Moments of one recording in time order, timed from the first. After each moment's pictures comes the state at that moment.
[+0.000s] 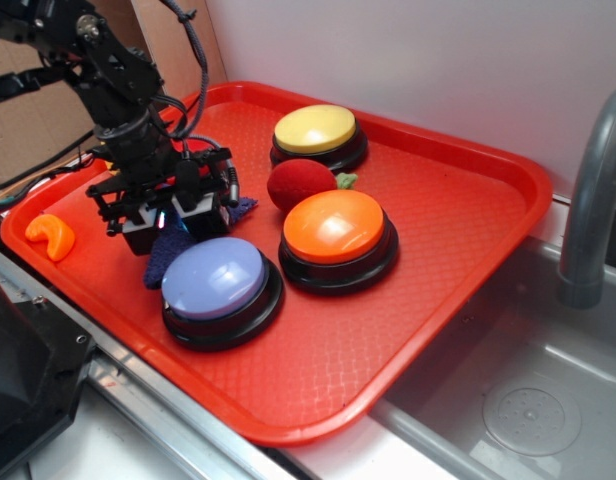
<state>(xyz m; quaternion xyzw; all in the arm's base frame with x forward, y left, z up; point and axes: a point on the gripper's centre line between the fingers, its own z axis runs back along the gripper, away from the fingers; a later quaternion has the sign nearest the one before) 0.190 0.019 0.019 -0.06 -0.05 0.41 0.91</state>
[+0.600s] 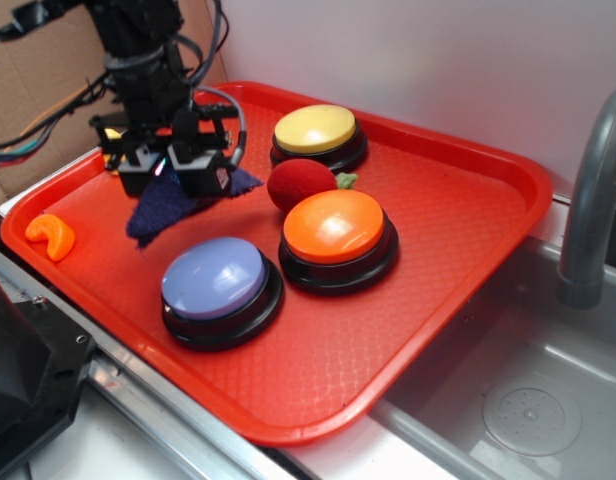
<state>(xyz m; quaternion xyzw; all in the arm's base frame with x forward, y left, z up) 0.202 0.011 0.067 -0.02 -0.01 0.27 0.96</state>
